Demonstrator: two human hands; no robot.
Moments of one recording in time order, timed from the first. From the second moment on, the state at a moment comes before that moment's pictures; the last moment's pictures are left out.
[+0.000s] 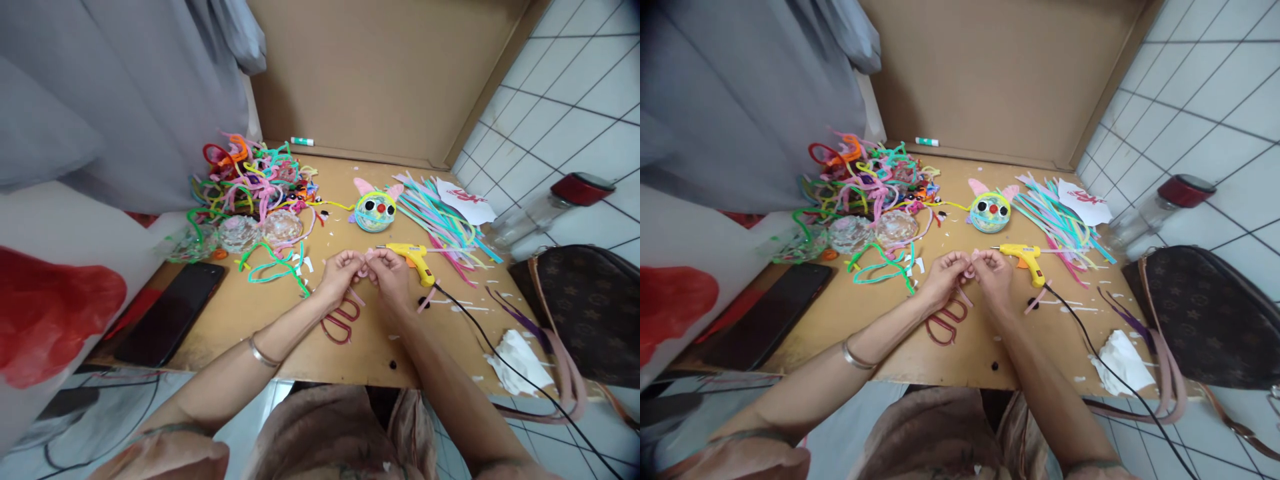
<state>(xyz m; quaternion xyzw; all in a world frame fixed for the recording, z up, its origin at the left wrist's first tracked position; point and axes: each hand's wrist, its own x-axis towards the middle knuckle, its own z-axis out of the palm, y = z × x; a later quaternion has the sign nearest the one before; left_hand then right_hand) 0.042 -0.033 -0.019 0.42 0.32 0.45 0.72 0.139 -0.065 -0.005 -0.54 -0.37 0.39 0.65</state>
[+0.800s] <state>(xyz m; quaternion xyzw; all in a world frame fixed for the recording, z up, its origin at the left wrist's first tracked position) 0.041 -0.031 -0.026 0.41 0.32 0.46 0.72 0.137 -0.066 -0.001 -0.54 -0.37 0.40 0.64</state>
